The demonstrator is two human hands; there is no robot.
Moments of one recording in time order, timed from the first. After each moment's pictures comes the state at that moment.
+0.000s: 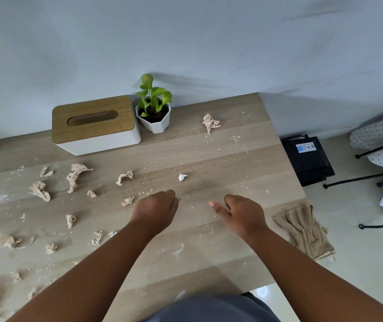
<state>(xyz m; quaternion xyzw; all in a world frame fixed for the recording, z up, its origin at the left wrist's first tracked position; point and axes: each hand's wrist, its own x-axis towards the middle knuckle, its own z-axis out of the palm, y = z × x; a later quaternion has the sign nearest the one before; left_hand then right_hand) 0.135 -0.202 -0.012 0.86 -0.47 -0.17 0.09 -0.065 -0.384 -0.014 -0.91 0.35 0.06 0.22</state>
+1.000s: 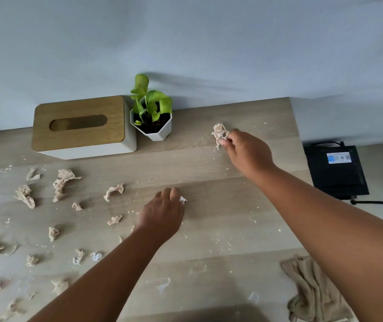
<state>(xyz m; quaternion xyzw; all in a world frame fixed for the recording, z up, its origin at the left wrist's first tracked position) 0.146 -0.281 -0.031 0.89 -0.42 -0.17 0.05 0.101 -0.565 -0.031 -0.95 0.25 -0.04 0.19</state>
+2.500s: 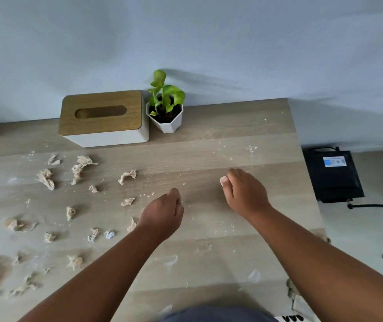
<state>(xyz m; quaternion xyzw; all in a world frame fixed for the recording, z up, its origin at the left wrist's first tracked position) 0.123 -0.239 -0.005 0.89 -0.33 -0.27 0.18 0.010 -0.464 -0.031 -0.95 0.23 -0.03 0.21</state>
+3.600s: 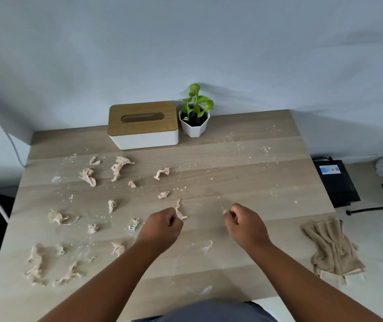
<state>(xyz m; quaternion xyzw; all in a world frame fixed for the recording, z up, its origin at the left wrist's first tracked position) 0.129 -0.101 -0.002 0.89 -0.24 -0.28 0.27 -0.033 -0.305 -0.005 -0.87 0.37 0.00 0.32</state>
